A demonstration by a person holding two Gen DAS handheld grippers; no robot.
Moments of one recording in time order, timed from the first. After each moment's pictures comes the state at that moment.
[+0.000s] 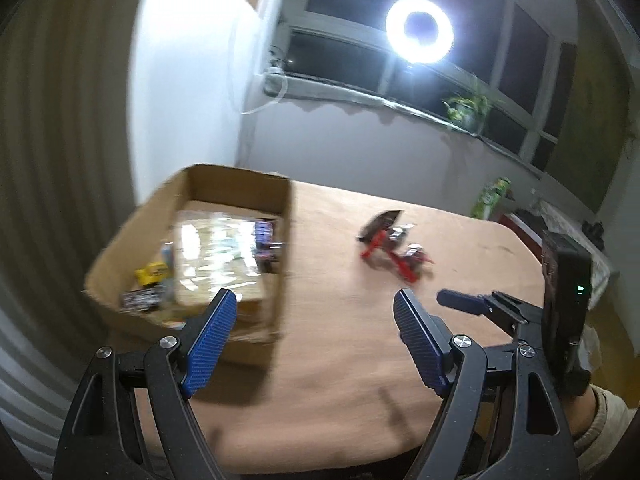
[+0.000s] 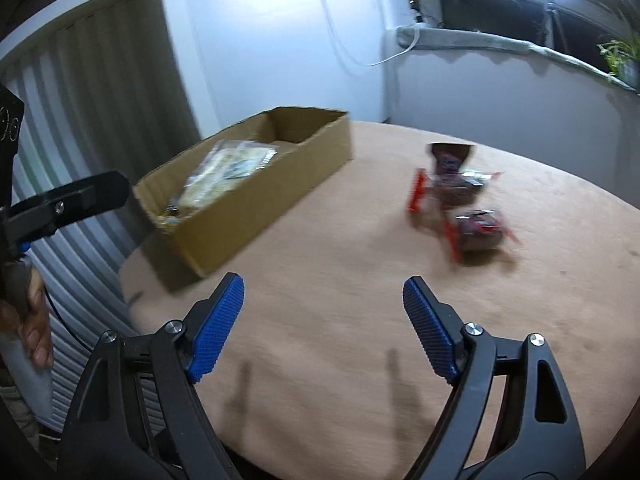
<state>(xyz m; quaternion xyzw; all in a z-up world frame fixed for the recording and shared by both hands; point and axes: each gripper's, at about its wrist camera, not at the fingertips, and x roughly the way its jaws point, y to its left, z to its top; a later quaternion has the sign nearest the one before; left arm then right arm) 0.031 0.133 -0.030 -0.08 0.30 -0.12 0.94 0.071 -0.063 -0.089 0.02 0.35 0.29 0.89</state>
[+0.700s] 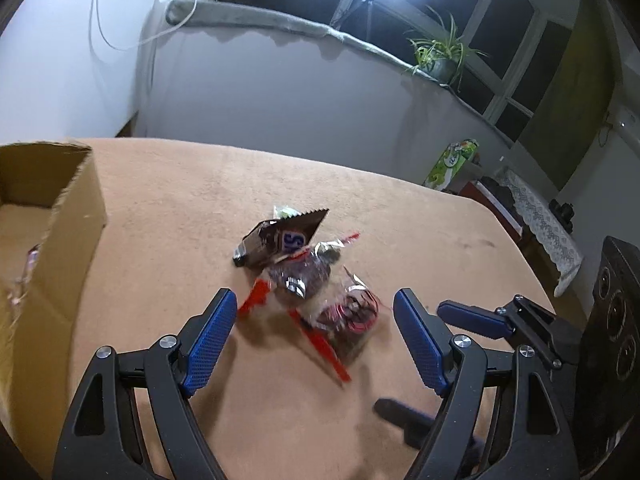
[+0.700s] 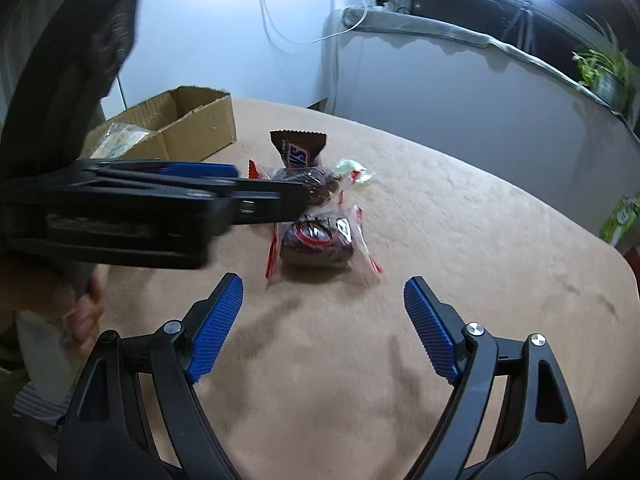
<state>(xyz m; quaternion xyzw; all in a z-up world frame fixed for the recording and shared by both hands) 0.196 0.021 -0.086 -0.10 0.39 -0.23 0.89 0.144 -0.123 -0.108 -0.06 0.39 0.23 0.89</state>
